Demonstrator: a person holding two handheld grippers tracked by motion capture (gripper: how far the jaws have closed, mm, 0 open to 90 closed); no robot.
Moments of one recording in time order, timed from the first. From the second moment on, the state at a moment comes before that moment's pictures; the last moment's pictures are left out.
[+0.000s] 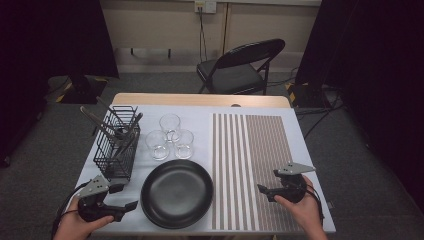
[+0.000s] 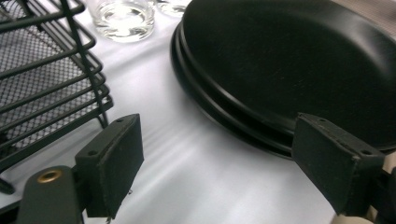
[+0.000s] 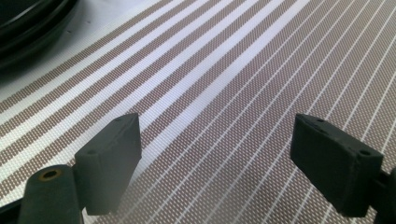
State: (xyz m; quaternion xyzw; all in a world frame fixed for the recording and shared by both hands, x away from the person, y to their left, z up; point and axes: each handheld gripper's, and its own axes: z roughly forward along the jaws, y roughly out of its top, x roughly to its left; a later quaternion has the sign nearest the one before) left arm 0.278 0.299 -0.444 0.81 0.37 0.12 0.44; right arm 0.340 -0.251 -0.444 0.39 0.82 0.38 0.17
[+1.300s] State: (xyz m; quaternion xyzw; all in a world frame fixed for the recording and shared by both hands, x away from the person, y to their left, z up) left arm 0.282 0.274 -0.436 0.81 0.36 0.08 0.45; right arm 0.349 -0.202 -0.430 0.36 0.82 0.41 0.15
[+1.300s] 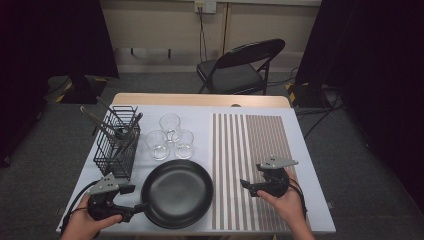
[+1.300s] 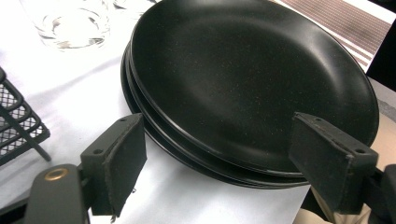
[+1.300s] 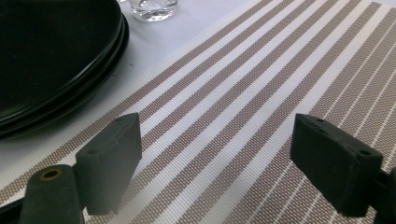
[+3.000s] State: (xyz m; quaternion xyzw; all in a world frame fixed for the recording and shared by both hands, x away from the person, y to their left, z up) left arm 0.283 0.261 -0.440 0.82 0.35 0.06 0.44; right arm 0.362 -0.155 -0.425 0.33 0.83 0.42 0.13
